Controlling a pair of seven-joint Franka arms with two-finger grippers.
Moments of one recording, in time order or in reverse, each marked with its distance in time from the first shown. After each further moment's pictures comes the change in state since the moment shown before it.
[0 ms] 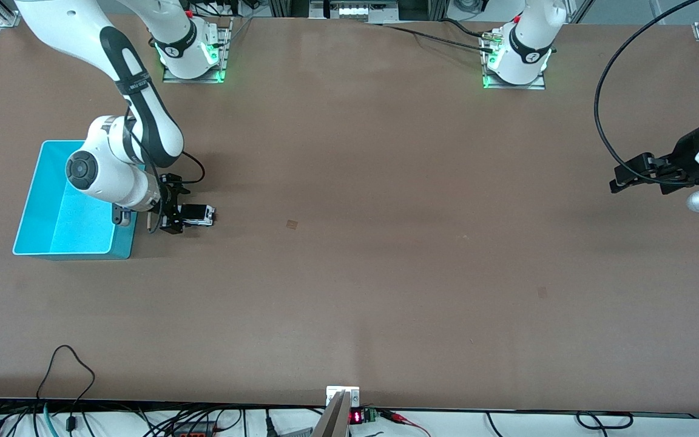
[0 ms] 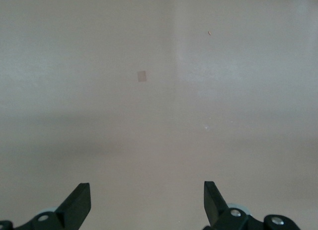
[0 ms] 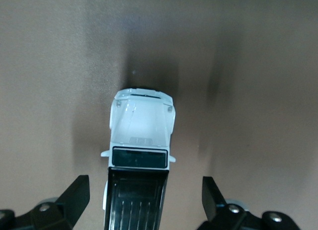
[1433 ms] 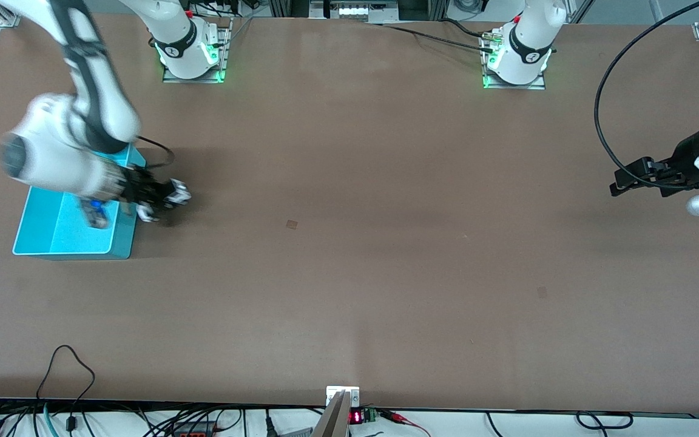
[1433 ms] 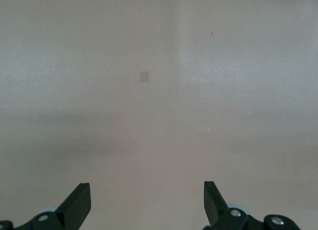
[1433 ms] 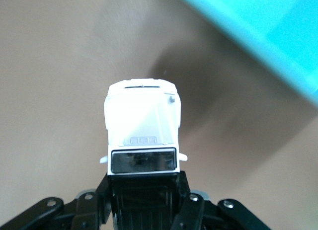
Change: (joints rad) left arm 0.001 0.005 0.008 -0.013 0.001 0.019 0.000; right arm -0.183 -0.237 0.010 0.061 0.008 -0.361 -0.705
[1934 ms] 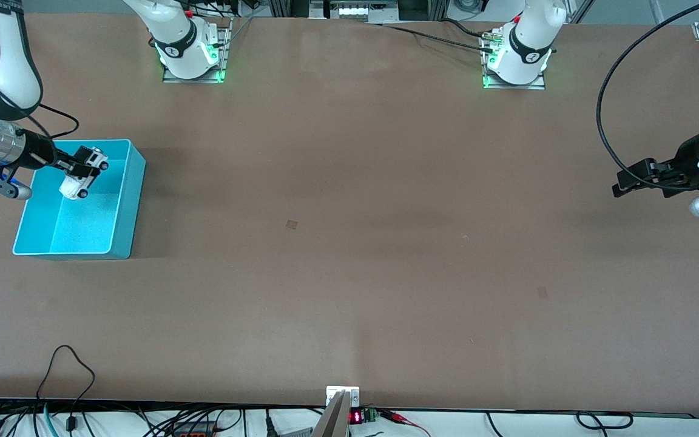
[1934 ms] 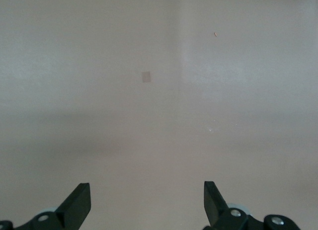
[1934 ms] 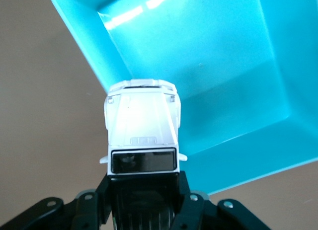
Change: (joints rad) left arm 0.001 0.002 0.005 0.000 0.000 0.000 0.000; right arm -0.205 -0.085 0.001 -0.017 -0.259 -0.107 -0.571
